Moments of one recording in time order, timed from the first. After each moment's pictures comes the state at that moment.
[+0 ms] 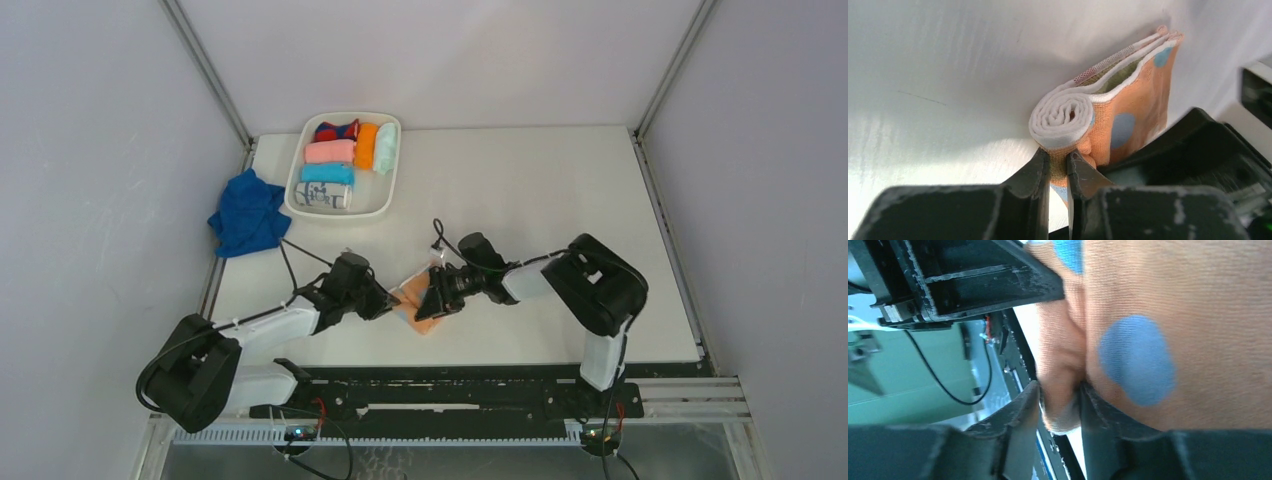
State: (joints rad) left arm -0.58 1.22 0.42 -0.07 0.06 -1.24; right arm 0.71 1.90 0.73 0.47 -0.87 0.79
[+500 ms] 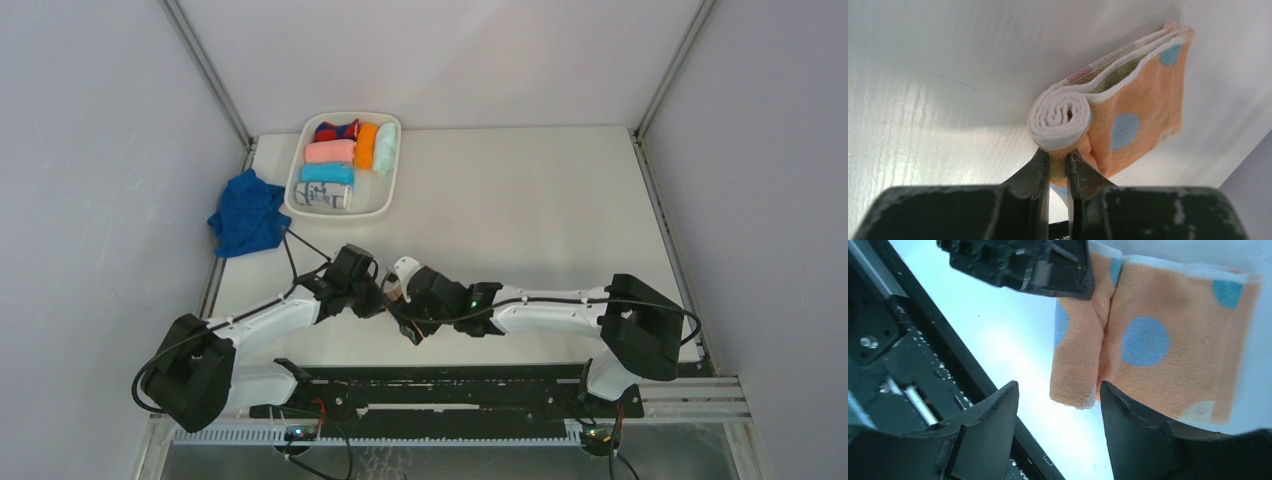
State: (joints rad) left arm -0.59 1.22 0.54 -0.33 0.00 -1.17; right arm 1.13 1.58 0.93 -0.16 0.00 0.32
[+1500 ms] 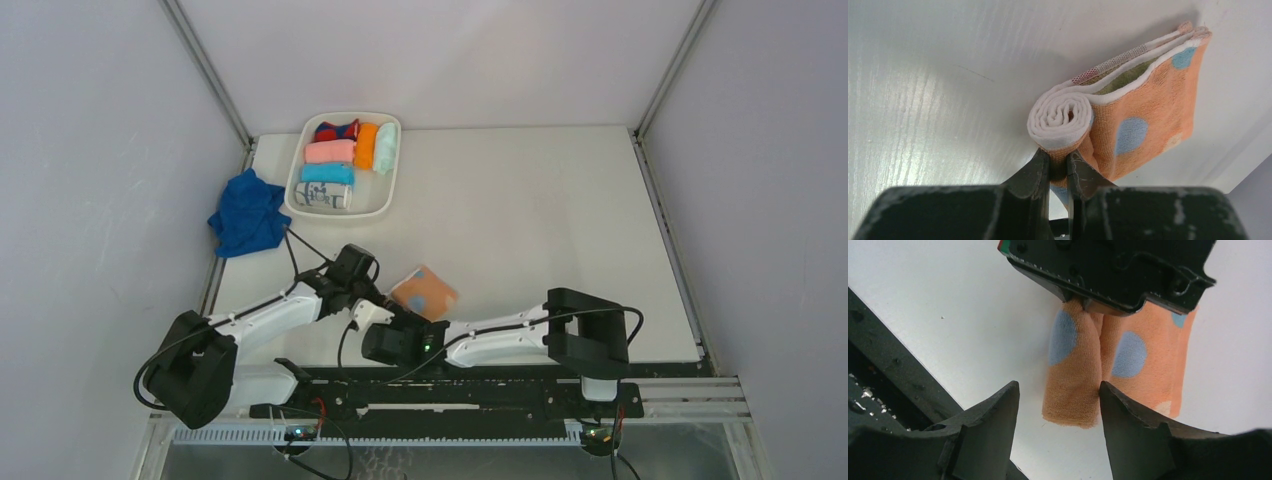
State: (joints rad) left arm -0.59 1.24 0.58 -0.41 -0.01 -1.17; right arm 1.44 1.81 1.12 -0.28 0.57 0.15
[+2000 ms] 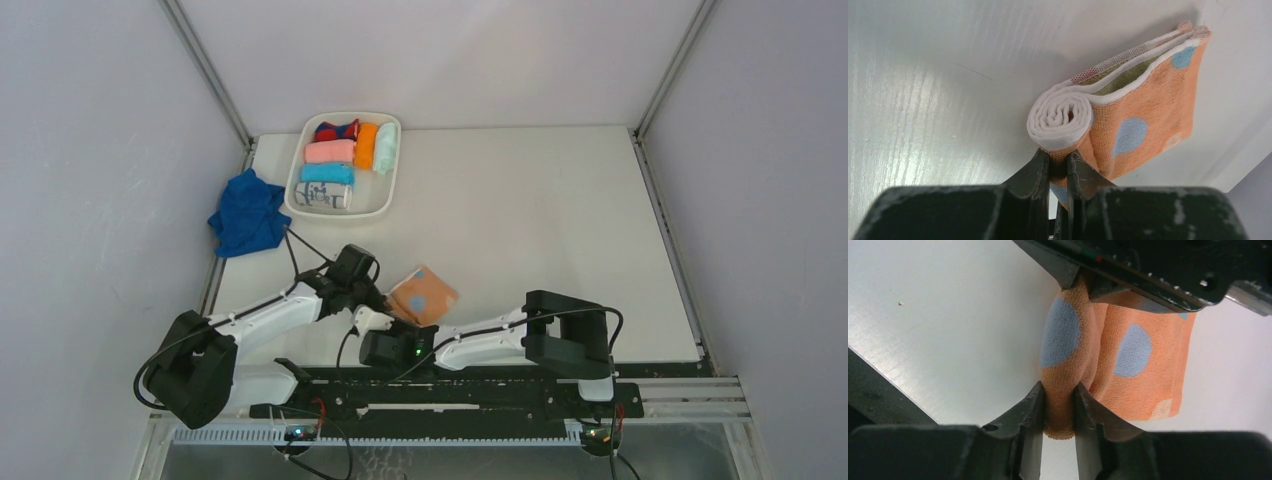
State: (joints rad) left arm -0.60 1.24 0.58 -0.41 0.00 -1.17; right arm 1.45 1.92 1.15 -0.31 0.65 0.13
